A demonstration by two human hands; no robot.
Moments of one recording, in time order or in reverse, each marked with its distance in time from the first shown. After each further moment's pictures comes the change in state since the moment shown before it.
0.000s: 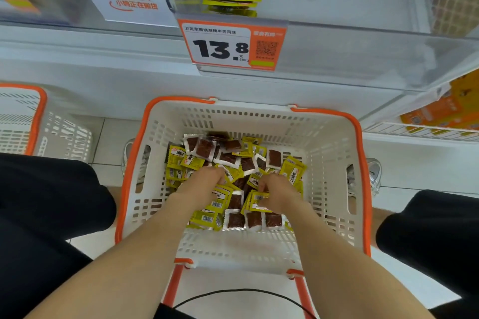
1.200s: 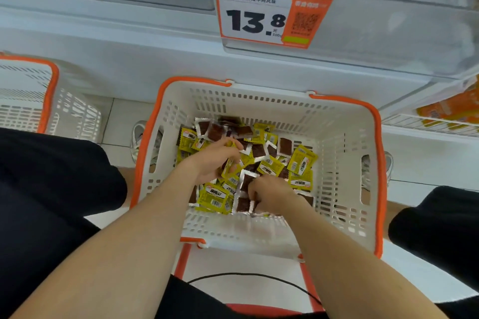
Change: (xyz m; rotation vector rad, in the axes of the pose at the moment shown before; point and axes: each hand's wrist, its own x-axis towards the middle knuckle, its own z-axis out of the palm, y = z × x) left_hand 0.004 0.012 -0.034 -1.315 -0.209 -0.327; right_hand -0.019 -0.047 0.013 -0.276 -0.150 -0.230
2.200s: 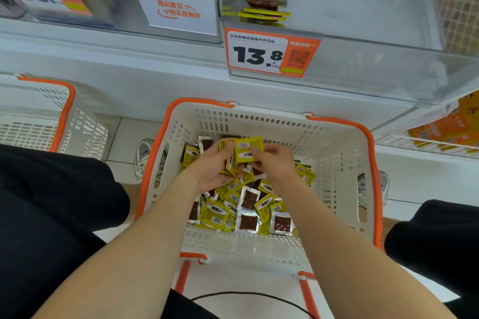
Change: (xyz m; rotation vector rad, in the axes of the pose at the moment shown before) left_hand -0.020 0.022 0.006 -0.316 0.014 0.224; right_hand 0.016 -0.021 -0.087 1.449 0.589 0.375
